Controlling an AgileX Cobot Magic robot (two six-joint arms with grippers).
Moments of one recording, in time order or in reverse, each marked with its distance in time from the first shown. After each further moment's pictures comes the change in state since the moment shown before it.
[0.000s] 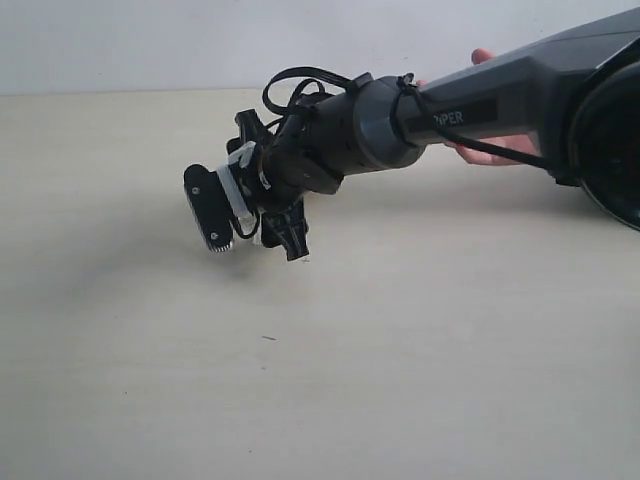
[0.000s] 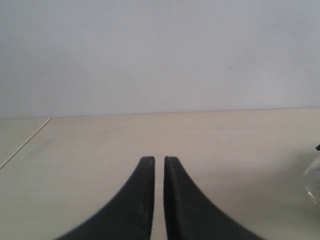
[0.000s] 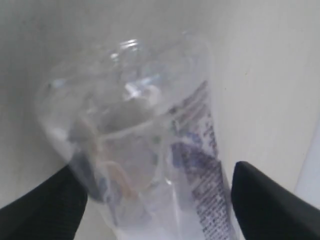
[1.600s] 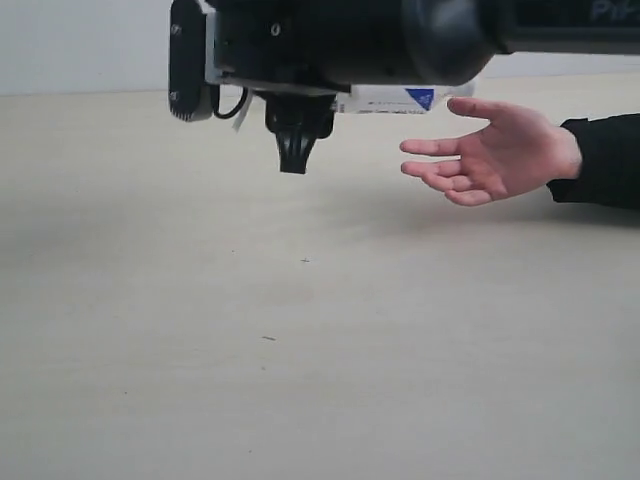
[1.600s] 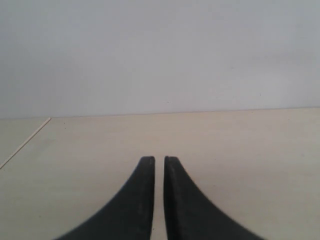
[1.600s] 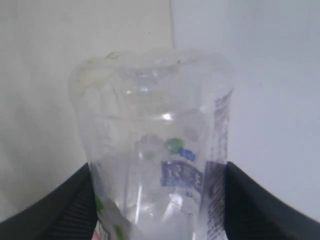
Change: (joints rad) left arm 0.000 0.000 0.000 0.000 0.000 0.000; right arm 0.175 -0.340 0.000 -0.515 0.657 0.896
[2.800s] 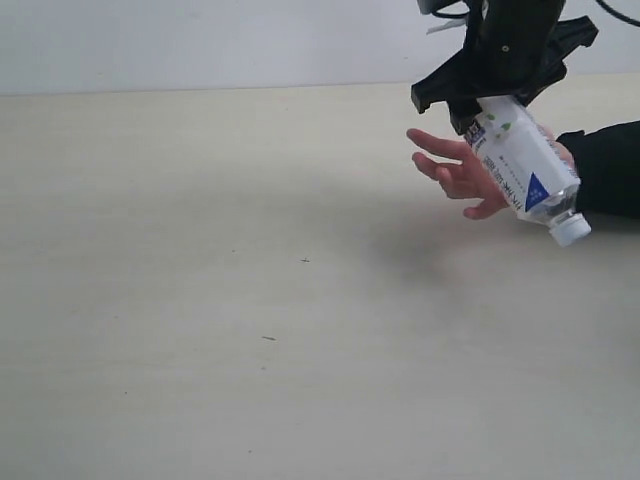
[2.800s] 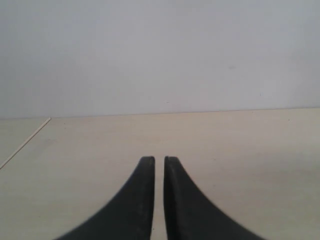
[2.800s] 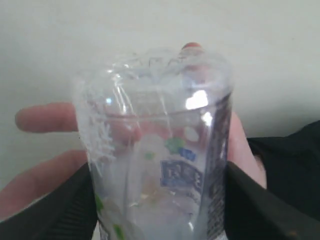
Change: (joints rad) left arm 0.000 0.000 0.000 0.000 0.000 0.000; right arm -0.532 -0.017 0.000 0.684 0.054 0.184
